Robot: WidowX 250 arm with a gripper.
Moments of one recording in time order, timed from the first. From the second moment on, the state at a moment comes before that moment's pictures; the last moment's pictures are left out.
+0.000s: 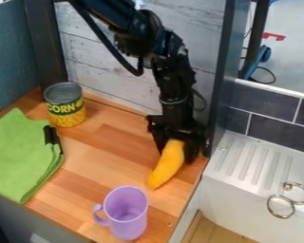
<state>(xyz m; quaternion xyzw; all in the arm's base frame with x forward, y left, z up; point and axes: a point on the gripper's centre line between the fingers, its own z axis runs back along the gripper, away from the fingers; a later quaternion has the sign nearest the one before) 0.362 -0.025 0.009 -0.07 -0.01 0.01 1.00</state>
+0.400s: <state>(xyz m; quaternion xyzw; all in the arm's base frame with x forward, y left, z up) 0.347 -0.021 0.036 -0.08 -0.03 0.03 1.00</state>
